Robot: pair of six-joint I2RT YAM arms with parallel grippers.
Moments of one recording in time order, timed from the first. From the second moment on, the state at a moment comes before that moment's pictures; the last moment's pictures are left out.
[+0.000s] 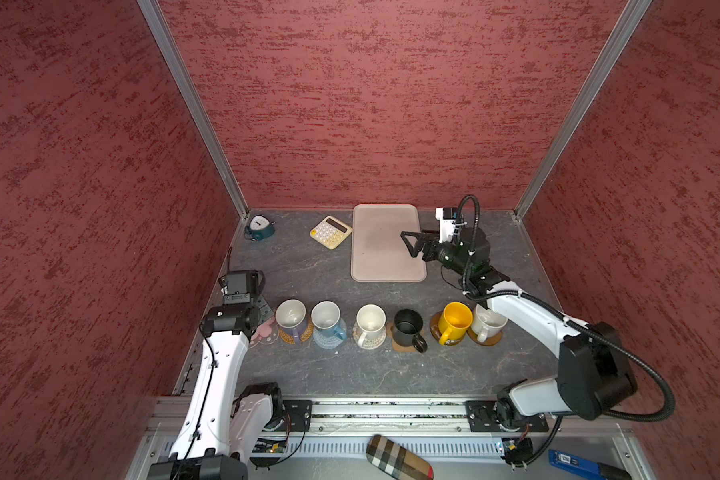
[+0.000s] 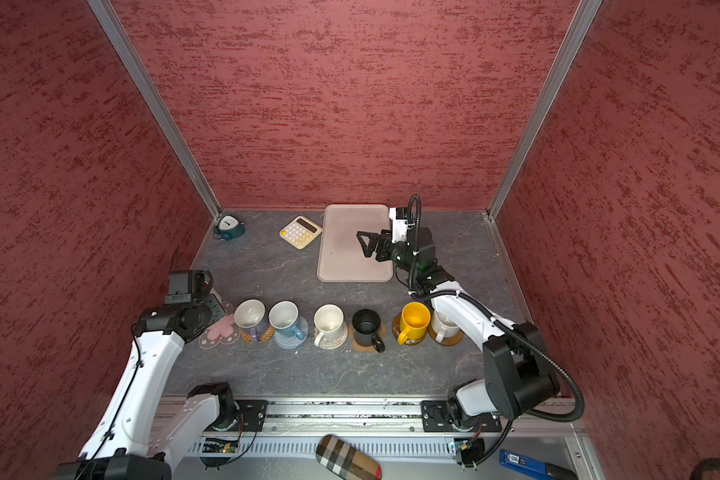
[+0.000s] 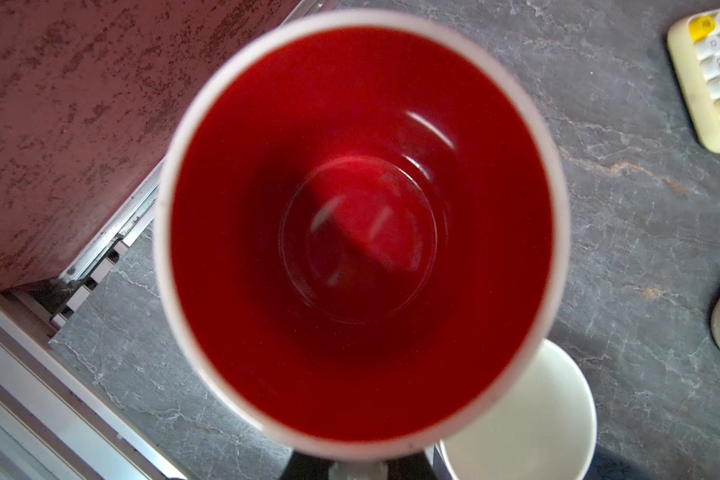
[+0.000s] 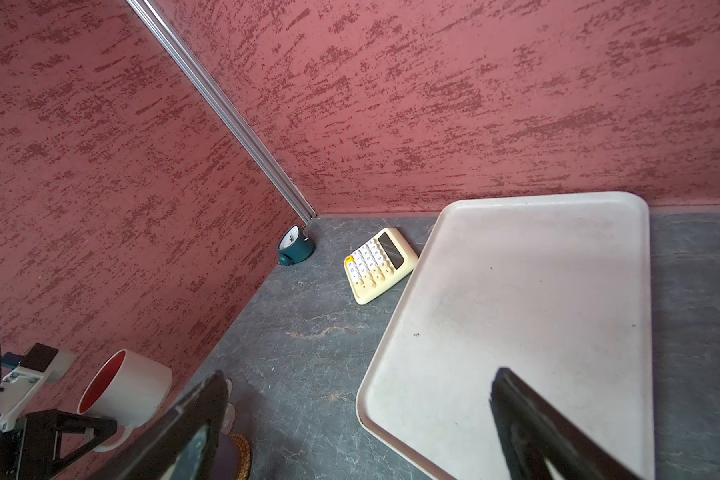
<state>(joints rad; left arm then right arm) 0.12 0.88 0.82 -0.98 -0.25 -0.54 0.40 1.43 0.94 0.36 -0.31 0.49</state>
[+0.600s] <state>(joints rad) 0.01 0.88 0.63 -0.89 -0.36 -0.75 0.40 1.43 0.93 0.37 -0.30 0.51</state>
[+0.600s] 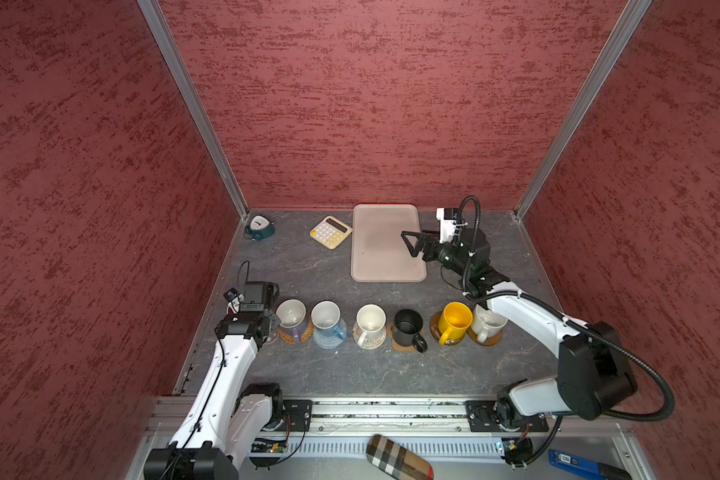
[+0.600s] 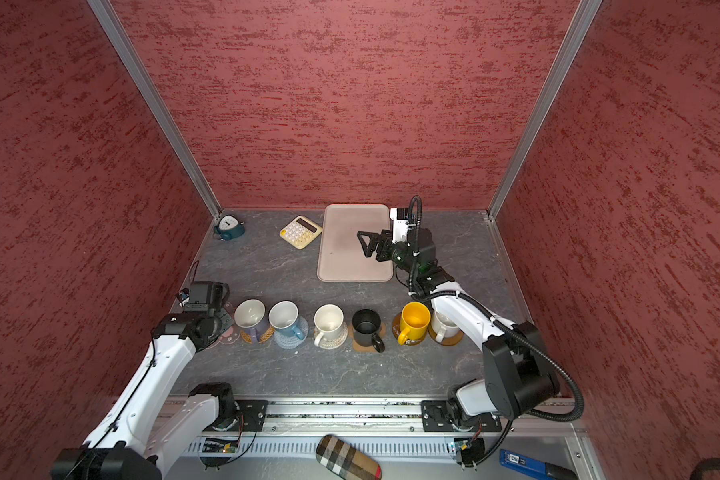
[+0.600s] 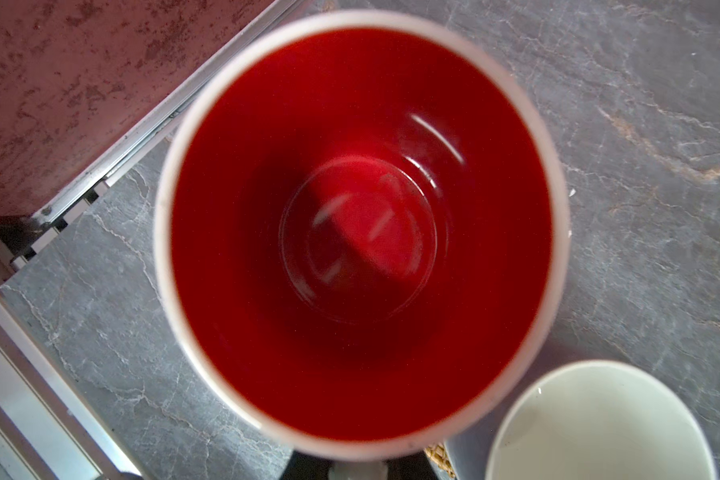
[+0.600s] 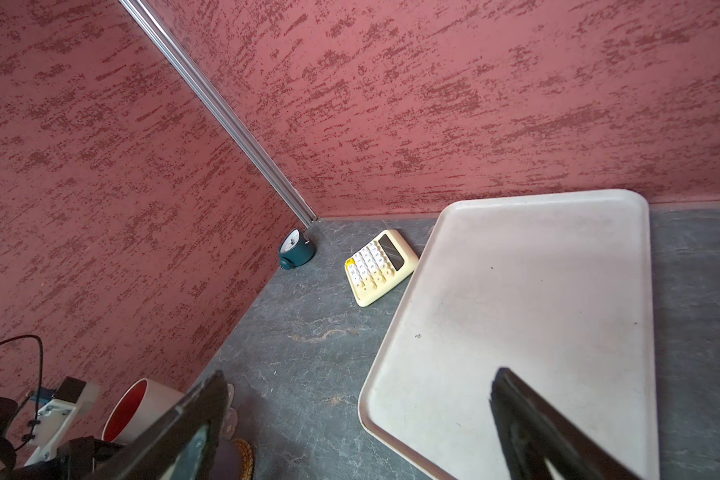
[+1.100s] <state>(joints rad) -0.01 0.87 0.60 -0.85 -0.37 -0.83 0.40 1.43 0.93 0.34 -0.29 0.51</state>
